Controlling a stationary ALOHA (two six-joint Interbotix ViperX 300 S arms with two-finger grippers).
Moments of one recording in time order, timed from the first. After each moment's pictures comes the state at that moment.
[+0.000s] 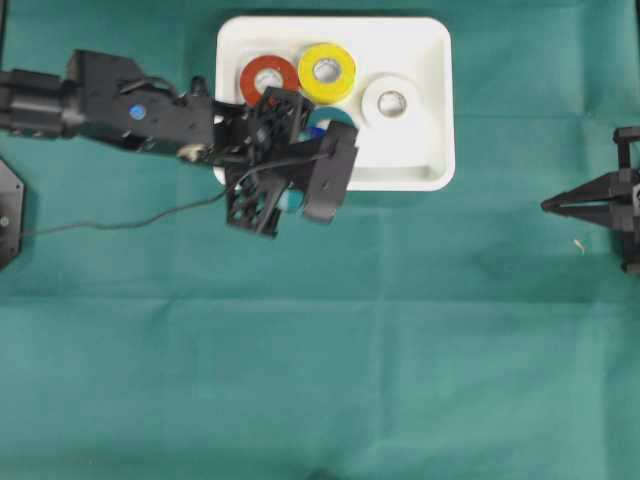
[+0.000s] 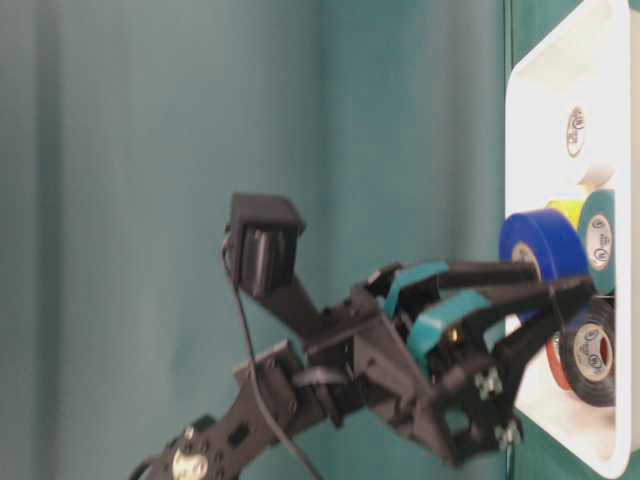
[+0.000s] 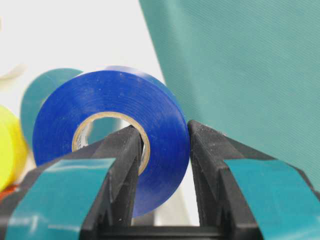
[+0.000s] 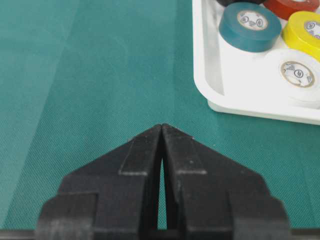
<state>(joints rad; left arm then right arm) 0.11 0.14 0.37 -0.02 0.48 0.45 -0.02 -1.13 1.56 -0.03 -0.12 0.04</state>
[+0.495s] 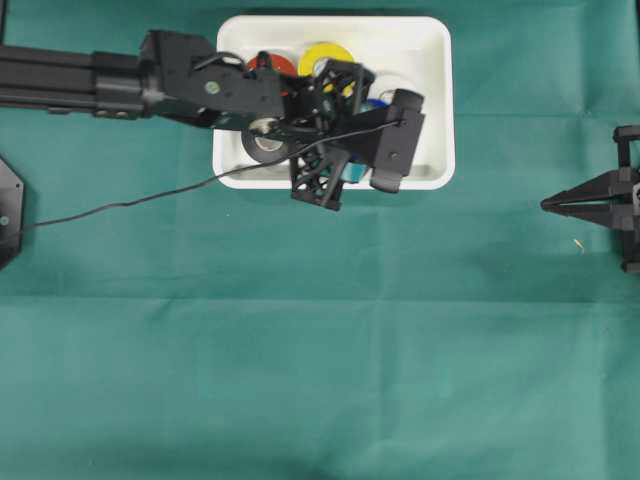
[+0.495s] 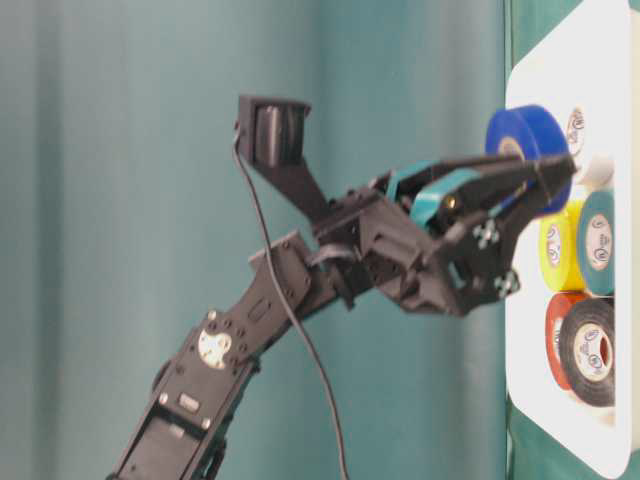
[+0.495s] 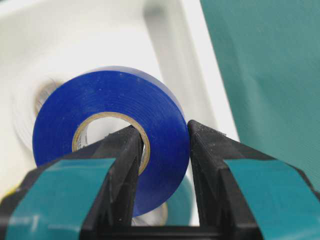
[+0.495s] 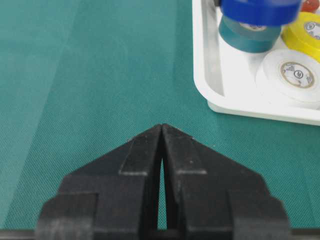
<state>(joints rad) 0.15 0.32 0.14 -0.02 0.48 0.51 -0.02 -1.13 1.56 -0.03 -0.12 0.04</state>
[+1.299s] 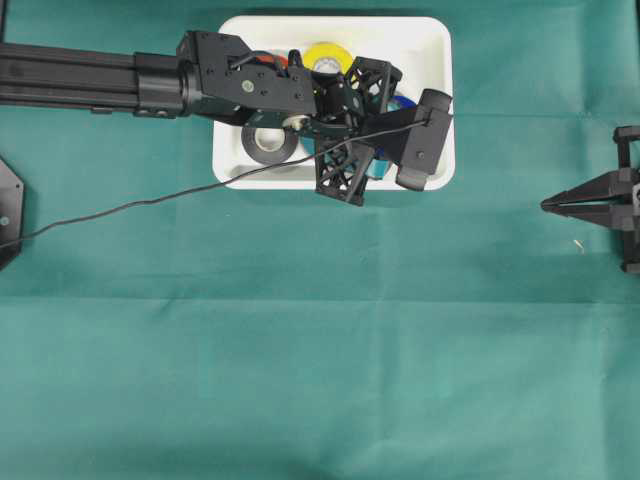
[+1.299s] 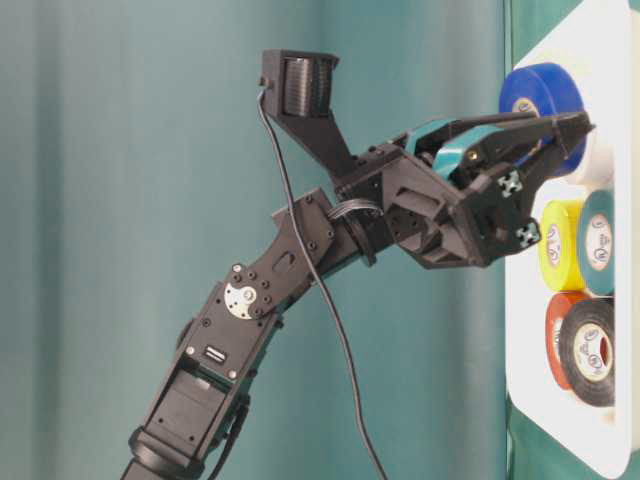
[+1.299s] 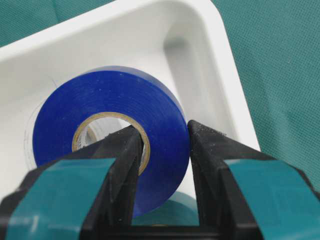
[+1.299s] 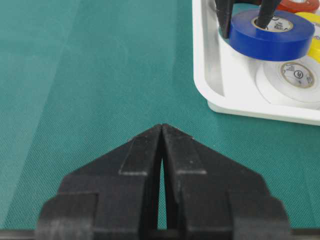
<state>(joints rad) 0.16 0.40 0.04 -0.02 0.49 0.53 -0.02 -1.13 1.56 -0.03 -0.12 0.04</state>
